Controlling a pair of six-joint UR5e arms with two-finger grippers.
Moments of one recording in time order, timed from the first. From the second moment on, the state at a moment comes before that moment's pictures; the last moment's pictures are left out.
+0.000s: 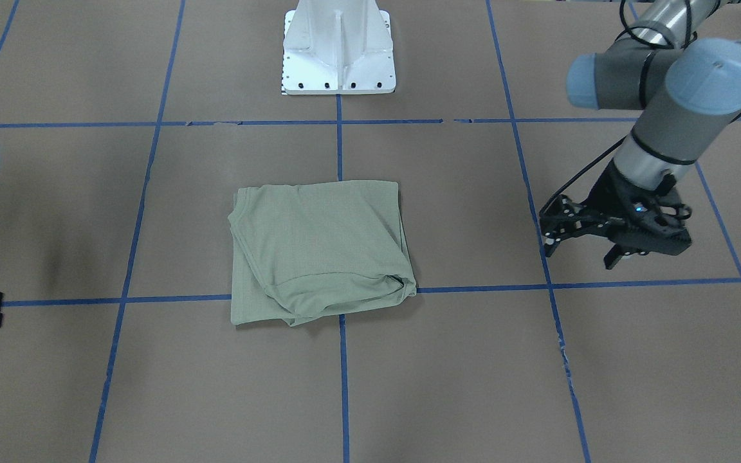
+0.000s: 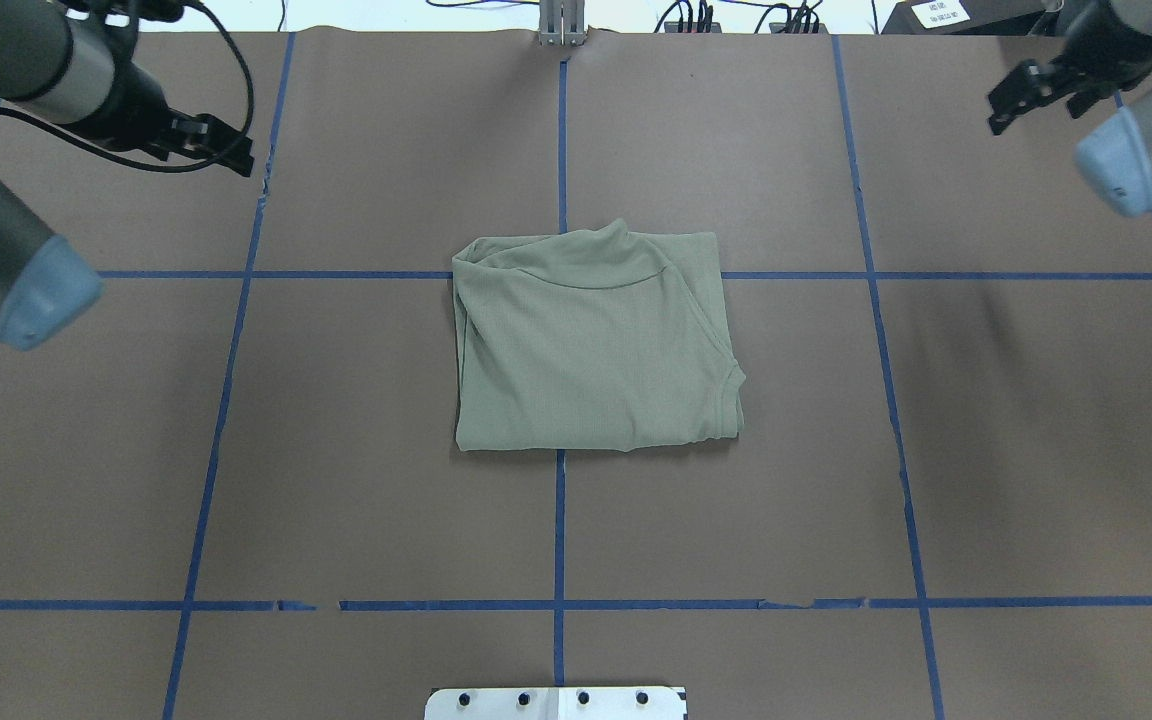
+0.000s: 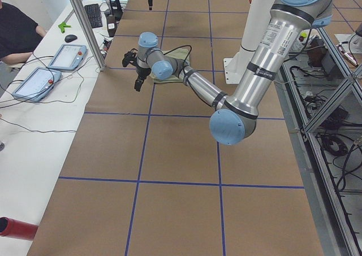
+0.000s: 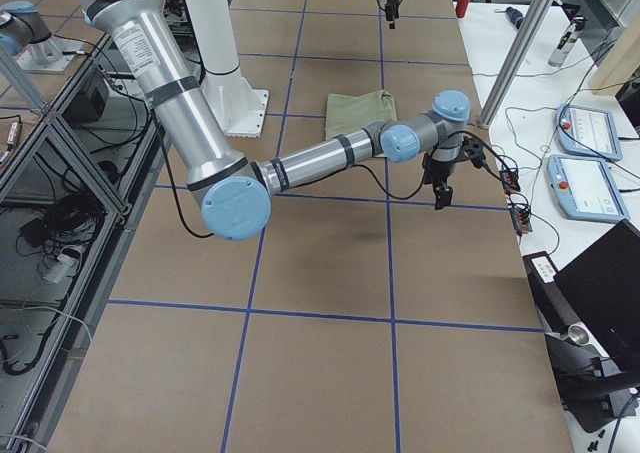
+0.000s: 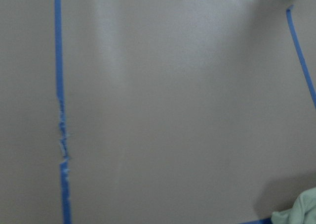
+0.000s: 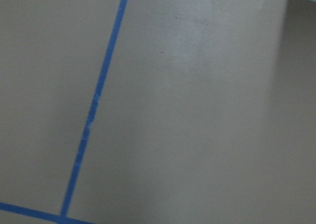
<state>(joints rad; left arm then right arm) -1.04 -1.95 -1.77 -1.78 -2.08 -0.59 1.28 -1.15 1.45 -1.48 2.24 0.22</state>
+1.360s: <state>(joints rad) -1.59 -1.41 -1.85 -1.55 -2.38 0.12 1.58 -1.64 1.61 -1.47 2.37 -0.06</state>
